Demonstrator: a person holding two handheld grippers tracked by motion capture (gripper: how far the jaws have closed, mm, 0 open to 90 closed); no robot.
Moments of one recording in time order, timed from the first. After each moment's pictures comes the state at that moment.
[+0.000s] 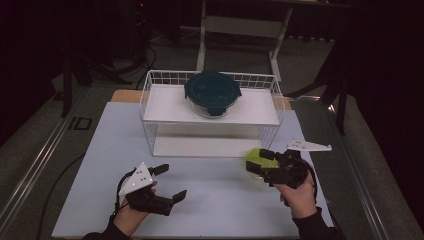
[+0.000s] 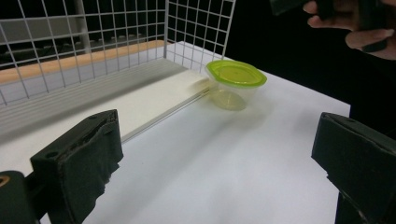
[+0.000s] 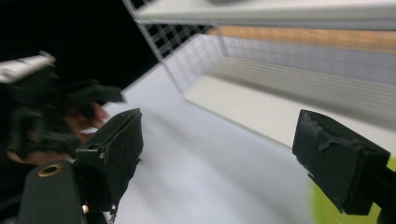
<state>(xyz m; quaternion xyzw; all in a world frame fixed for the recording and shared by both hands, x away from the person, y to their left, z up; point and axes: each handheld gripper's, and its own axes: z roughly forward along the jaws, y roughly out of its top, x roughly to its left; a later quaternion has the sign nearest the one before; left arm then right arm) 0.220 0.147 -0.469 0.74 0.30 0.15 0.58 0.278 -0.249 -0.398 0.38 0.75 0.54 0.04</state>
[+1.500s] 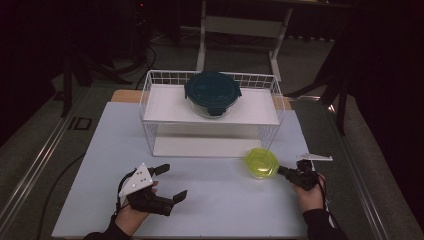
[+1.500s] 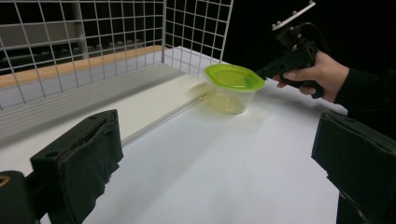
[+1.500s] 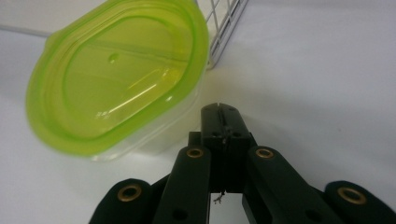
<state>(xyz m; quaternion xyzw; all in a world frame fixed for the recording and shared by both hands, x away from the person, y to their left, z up) 0.220 0.146 -0.472 0.74 0.29 0.15 0.59 0.325 -0.332 -0.514 0.52 0.75 0.39 0.10</state>
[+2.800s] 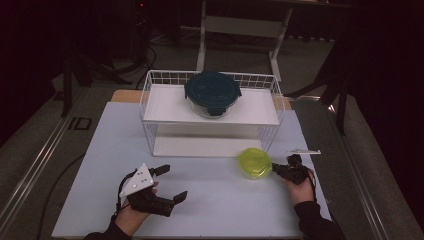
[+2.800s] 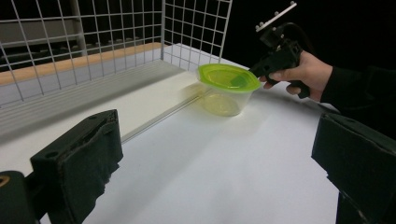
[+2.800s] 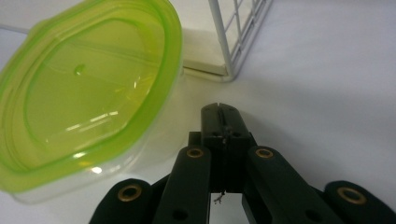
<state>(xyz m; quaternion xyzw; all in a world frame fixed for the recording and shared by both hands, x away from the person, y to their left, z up) 0.219 0.146 -0.474 0.74 0.29 0.15 0.59 0.347 -0.313 -0.526 0.51 0.76 0.39 0.08</state>
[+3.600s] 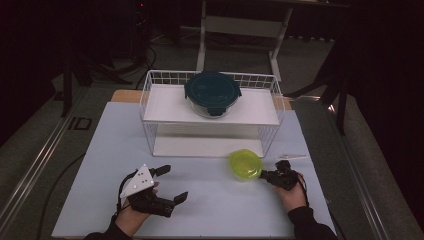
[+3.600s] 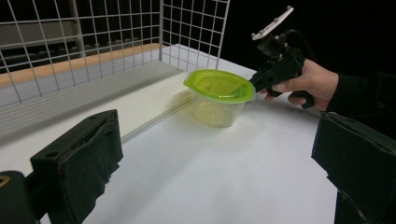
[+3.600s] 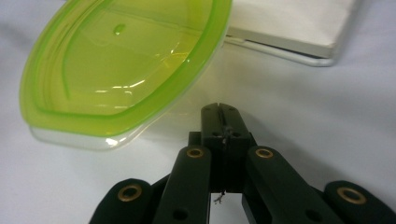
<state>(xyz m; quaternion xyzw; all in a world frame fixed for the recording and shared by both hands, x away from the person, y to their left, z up) 0.218 0.145 -0.473 0.74 0.29 0.15 0.59 0.330 -0.281 -0.530 0.46 0.79 0.40 0.04</state>
